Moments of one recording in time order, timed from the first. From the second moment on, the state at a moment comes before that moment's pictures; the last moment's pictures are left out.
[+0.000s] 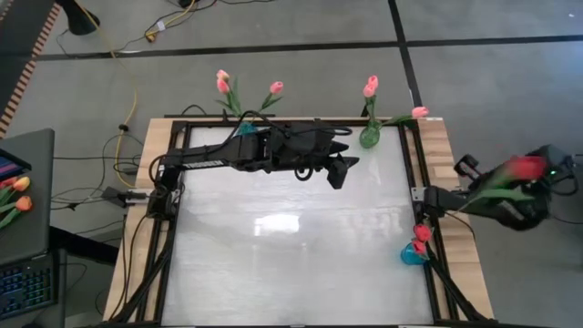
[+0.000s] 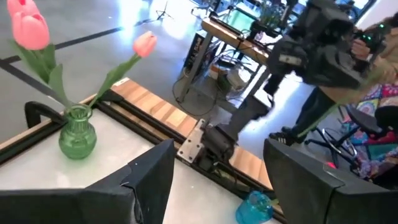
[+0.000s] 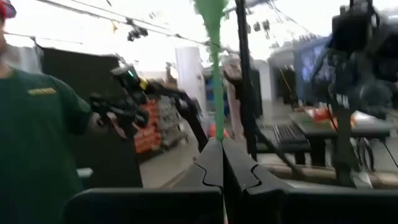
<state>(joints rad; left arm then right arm) -0.01 2.02 2.32 -0.59 -0.26 -0.50 -0.24 0.01 0.89 -0.53 -0.74 0.34</state>
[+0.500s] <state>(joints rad) -0.01 2.08 2.32 -0.47 -0.19 -0.51 -0.61 0.01 0.97 -0.51 -0.95 0.39</state>
